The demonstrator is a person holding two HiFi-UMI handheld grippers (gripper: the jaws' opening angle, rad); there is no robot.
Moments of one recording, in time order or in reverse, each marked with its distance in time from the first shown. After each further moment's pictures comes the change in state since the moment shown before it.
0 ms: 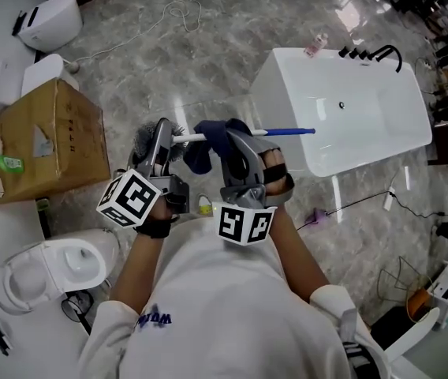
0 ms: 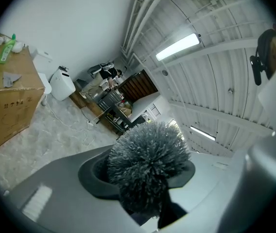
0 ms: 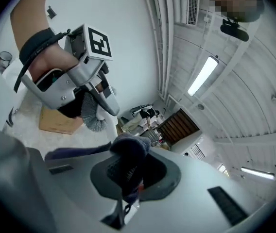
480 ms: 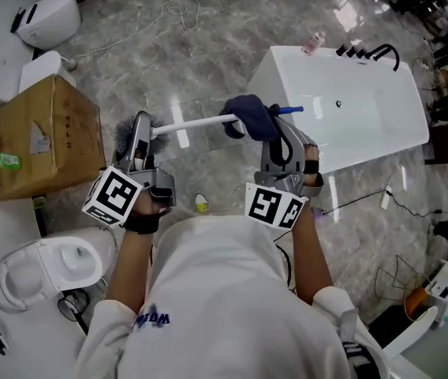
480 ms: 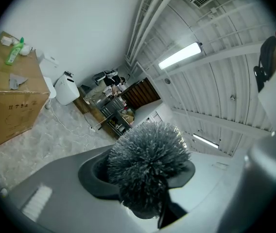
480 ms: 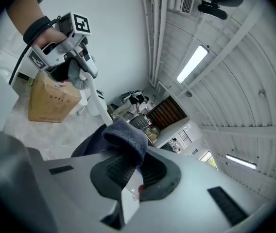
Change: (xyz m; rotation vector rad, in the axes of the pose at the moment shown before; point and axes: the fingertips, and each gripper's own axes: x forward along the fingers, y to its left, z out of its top) left arm -0.018 0.018 0.029 -0.046 -0.091 0.028; right arm -0.020 -0.055 -0.073 0.046 0.171 -0.120
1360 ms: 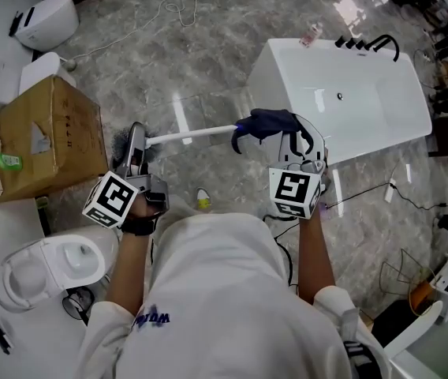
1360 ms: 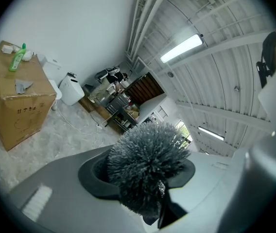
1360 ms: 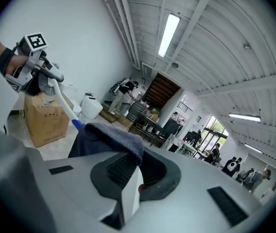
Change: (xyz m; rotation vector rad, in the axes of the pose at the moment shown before) left arm -0.018 0.027 -0.024 0.066 0.054 0.064; right arm -0.005 -0.015 -0.081 0.325 0.168 0.050
